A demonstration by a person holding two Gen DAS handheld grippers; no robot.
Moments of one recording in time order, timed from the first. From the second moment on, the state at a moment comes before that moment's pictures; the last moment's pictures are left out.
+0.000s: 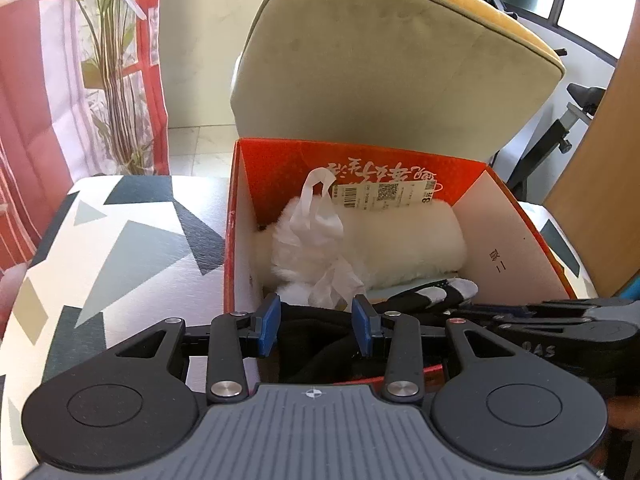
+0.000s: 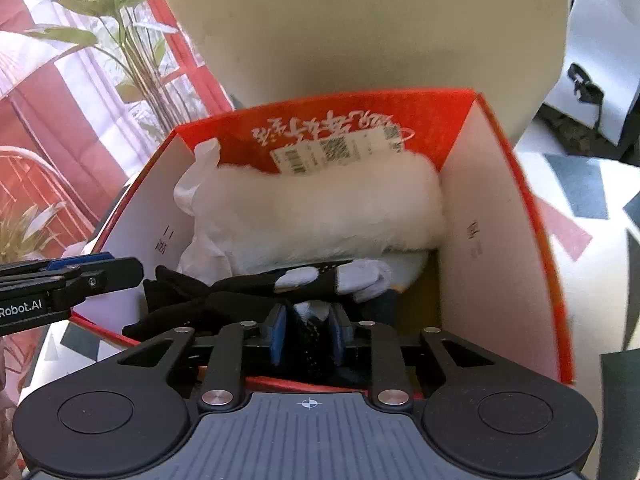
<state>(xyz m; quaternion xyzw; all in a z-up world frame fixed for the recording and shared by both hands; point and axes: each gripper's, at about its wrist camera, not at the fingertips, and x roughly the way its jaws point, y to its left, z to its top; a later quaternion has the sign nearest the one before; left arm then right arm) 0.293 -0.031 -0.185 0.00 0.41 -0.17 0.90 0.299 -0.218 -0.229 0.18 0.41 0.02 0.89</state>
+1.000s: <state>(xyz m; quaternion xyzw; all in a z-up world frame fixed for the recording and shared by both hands) 0.208 0.009 -0.174 0.00 0.34 -0.13 0.93 0.189 -0.233 -0.198 0.15 0.30 -0.05 0.94</state>
